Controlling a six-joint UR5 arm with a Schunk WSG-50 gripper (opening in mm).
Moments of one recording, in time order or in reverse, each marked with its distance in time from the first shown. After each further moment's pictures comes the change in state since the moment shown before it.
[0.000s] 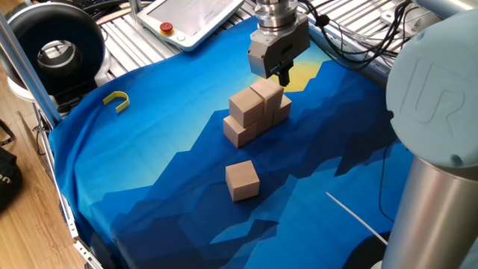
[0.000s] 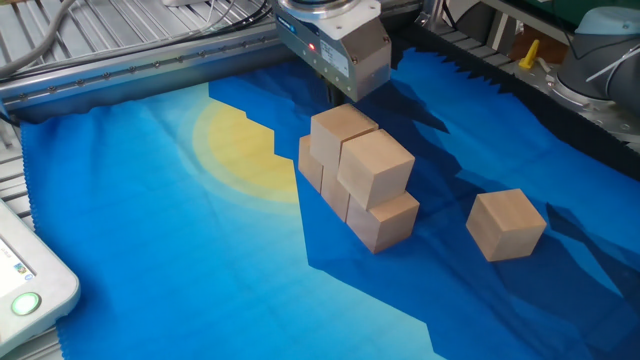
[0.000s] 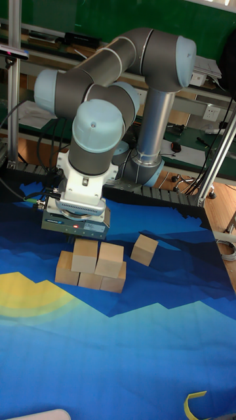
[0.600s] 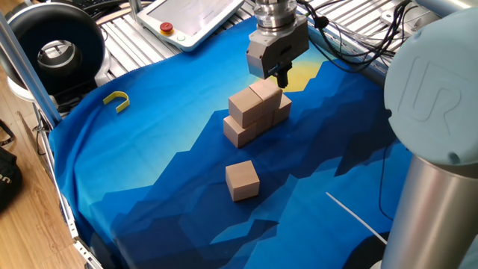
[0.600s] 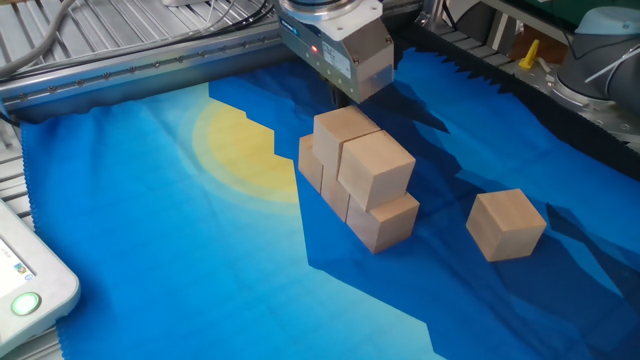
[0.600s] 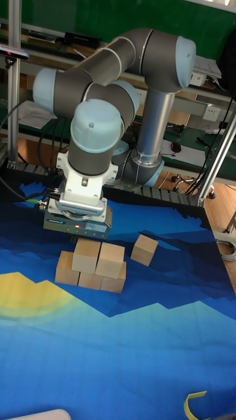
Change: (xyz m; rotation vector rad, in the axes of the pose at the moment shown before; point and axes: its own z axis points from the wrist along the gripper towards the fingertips) arm 0.002 0.005 -0.002 -0.021 0.013 0.011
